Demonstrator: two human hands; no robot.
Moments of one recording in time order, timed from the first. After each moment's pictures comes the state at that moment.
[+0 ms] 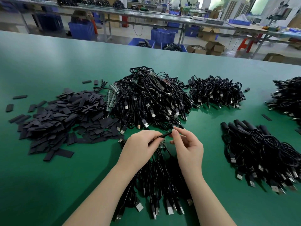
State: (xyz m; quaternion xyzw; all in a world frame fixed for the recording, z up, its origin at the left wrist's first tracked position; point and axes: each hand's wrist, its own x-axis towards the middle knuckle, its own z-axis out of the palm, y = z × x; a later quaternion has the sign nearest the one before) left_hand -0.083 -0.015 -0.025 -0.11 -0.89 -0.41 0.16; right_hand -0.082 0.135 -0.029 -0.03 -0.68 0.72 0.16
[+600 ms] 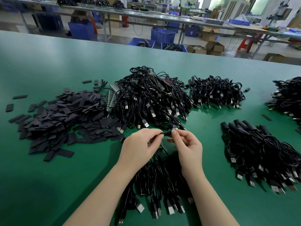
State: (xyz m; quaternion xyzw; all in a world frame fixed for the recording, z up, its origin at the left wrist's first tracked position) left_hand -0.077 -0.014 -0.015 -0.10 -0.90 -0.38 0.19; right_hand -0.087 0.136 -0.030 -0.04 -0.63 0.77 0.10
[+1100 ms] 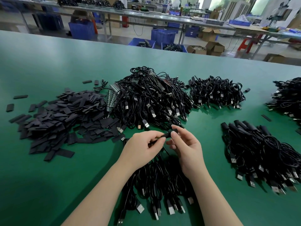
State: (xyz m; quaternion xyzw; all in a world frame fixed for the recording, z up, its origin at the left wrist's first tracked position) left_hand -0.084 -0.018 -0.023 -0.12 -0.88 -0.46 0.10; right_hand -0.089 0.144 -0.029 0.01 -0.59 0.81 0.01
